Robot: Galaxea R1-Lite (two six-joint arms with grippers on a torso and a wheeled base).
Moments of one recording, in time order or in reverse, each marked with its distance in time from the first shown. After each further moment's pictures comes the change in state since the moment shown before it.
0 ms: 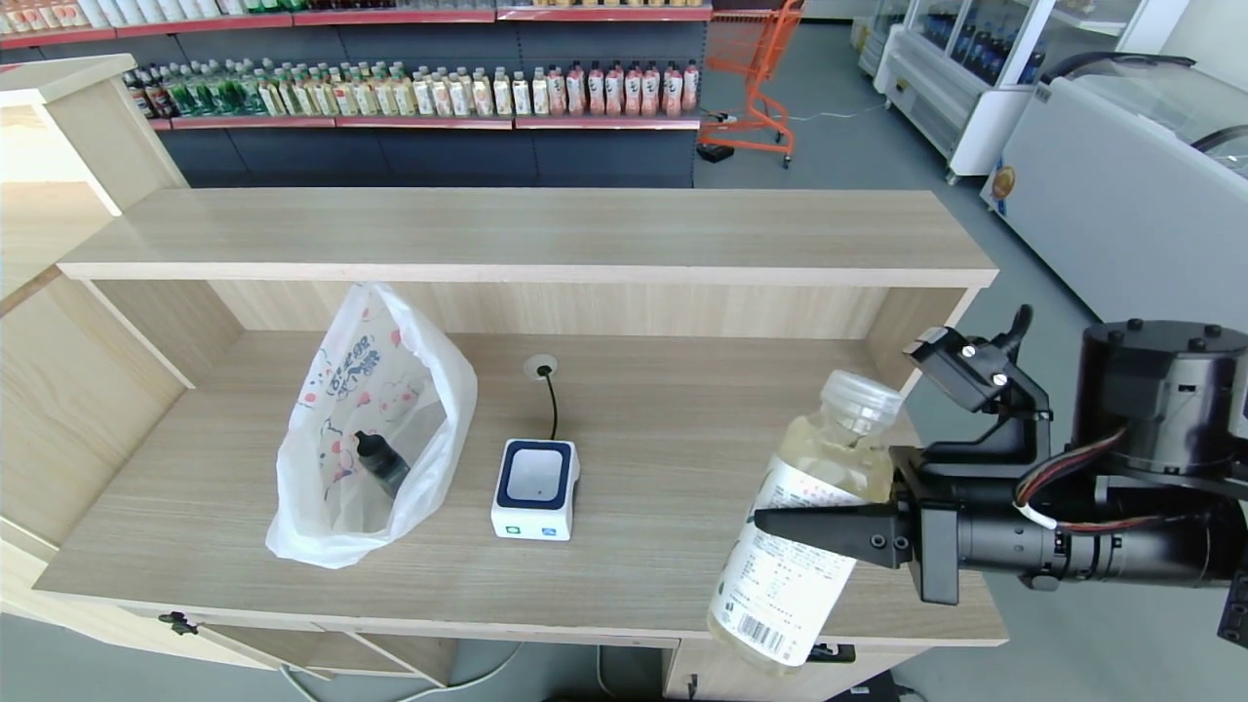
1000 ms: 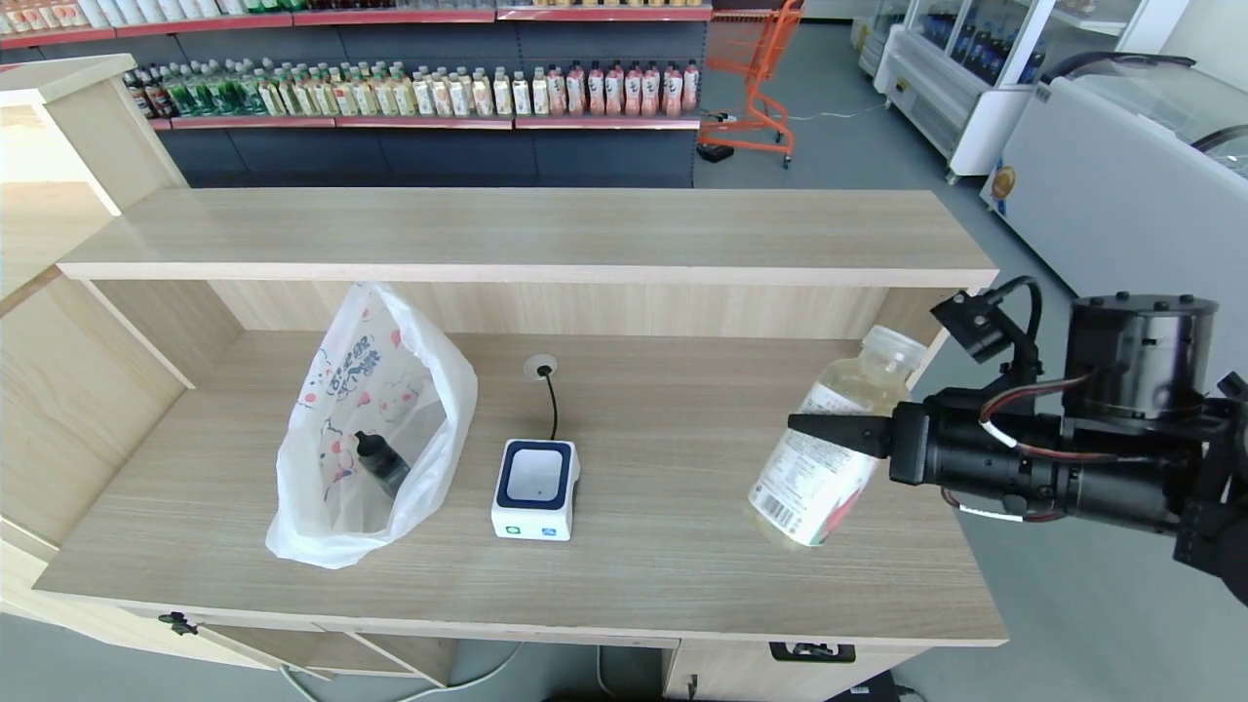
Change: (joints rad) left arm 0.000 0.000 0.000 0.000 0.000 0.000; right arm -0.159 0.056 -0.076 0.036 -0.217 0.160
